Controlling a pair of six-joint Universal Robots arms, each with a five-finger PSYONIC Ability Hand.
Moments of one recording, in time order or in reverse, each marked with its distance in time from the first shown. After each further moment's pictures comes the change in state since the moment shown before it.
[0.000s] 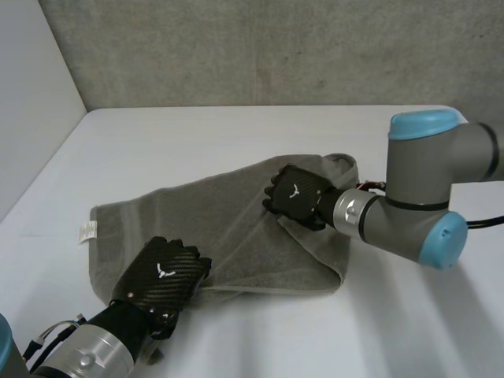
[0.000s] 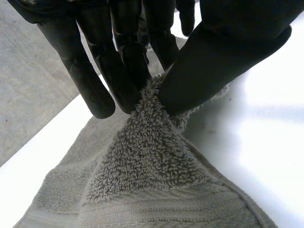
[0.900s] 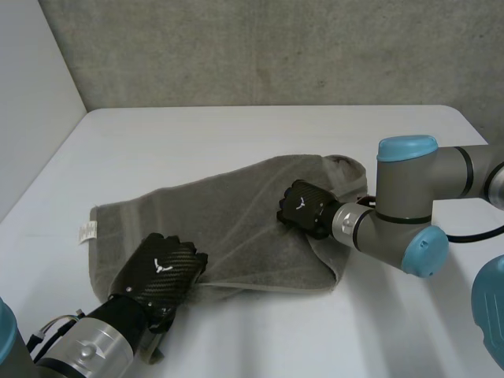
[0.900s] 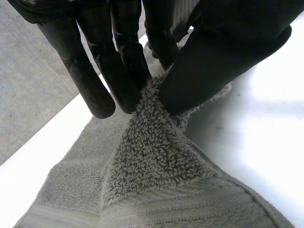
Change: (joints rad) left arm 0.020 -0.020 0.009 0.008 -0.001 0.000; right arm -0.014 0.121 -0.031 -0.061 0.078 -0.023; left_hand 0.000 -0.001 -0.002 -0.002 0.000; right_hand 0.261 0.331 0.345 0.353 0.324
